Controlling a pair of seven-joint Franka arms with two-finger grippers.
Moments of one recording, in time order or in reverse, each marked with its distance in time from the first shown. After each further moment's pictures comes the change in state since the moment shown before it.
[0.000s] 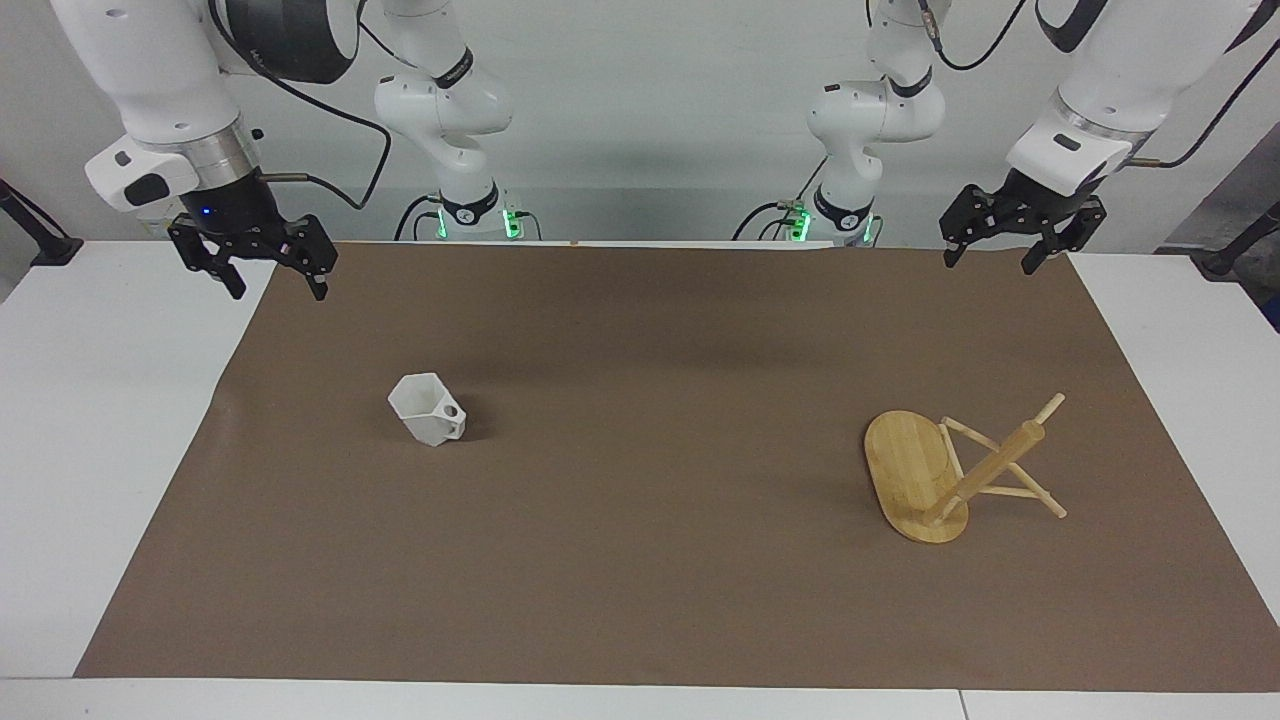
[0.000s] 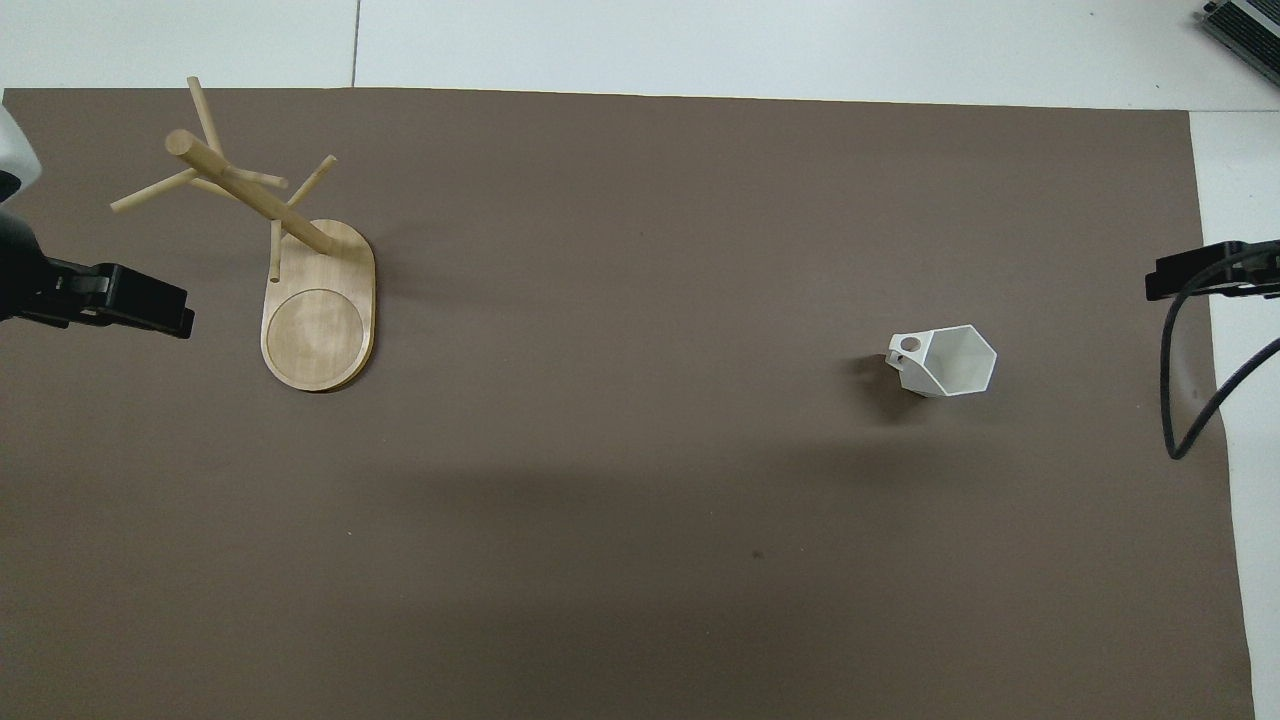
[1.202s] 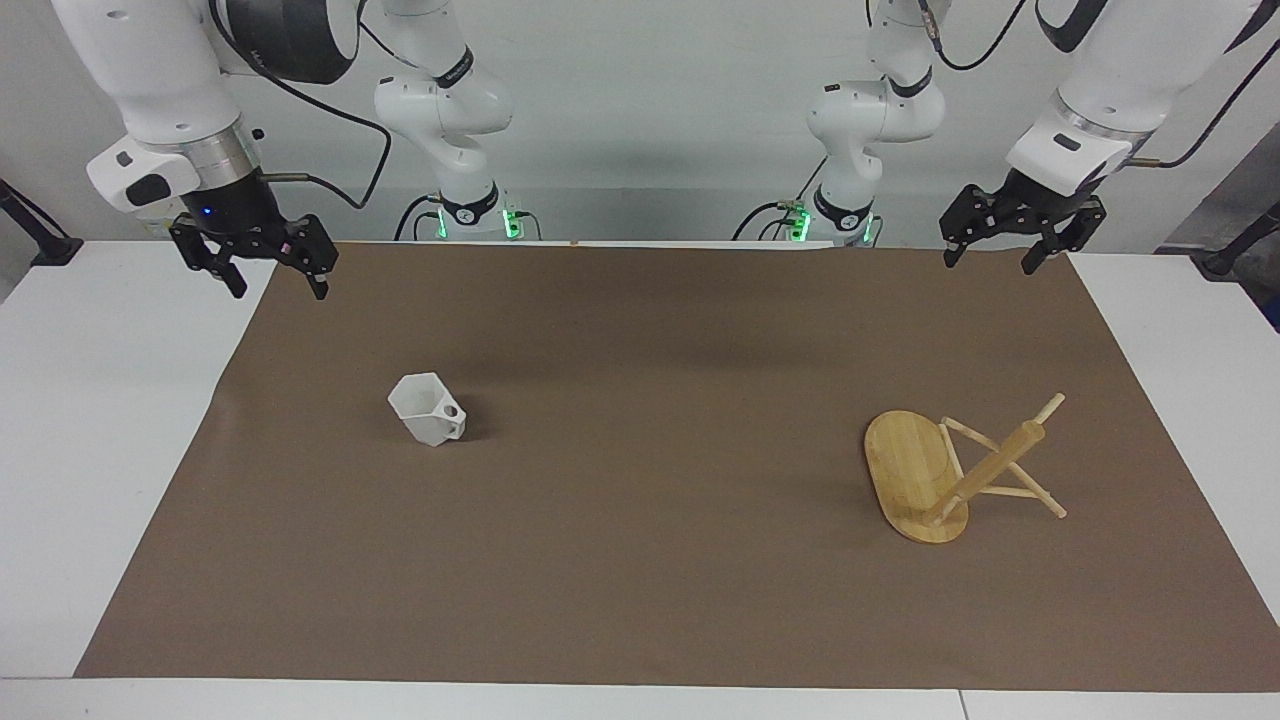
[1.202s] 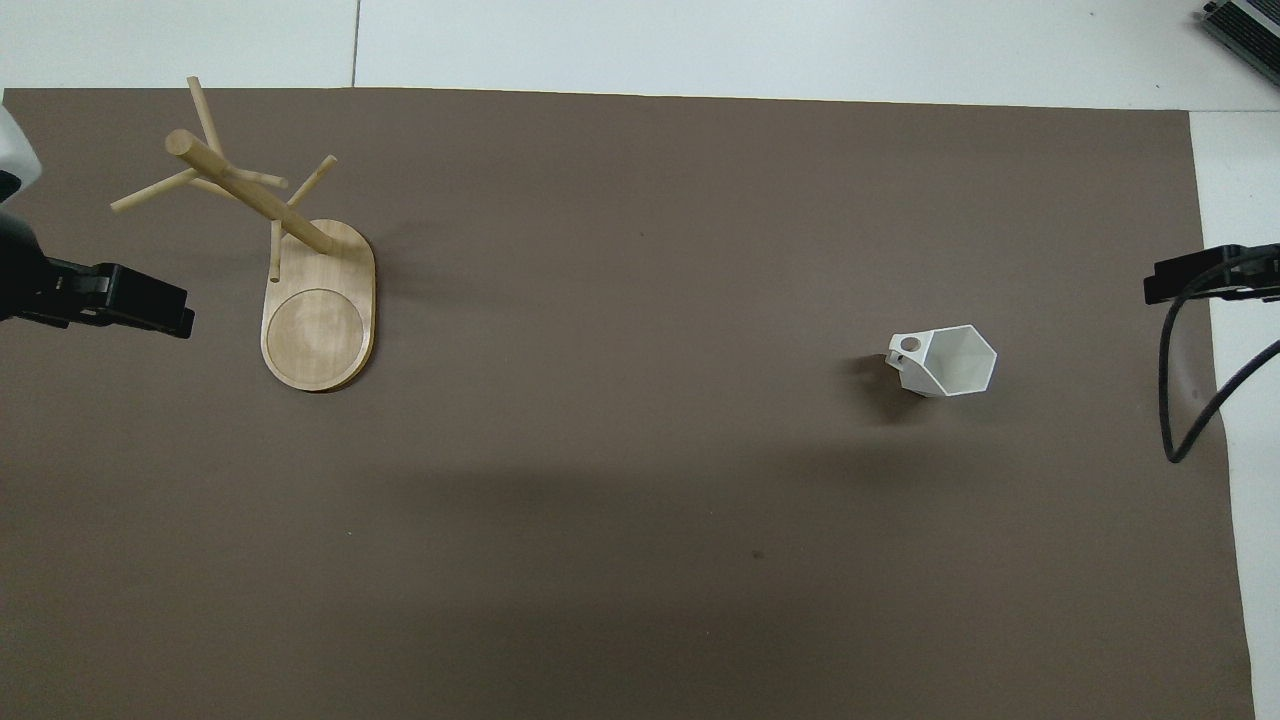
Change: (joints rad) left arm 0.000 0.000 0.000 0.000 0.000 0.000 0.000; right arm 0.011 -0.006 -0.006 -0.008 0.000 -0.001 0.000
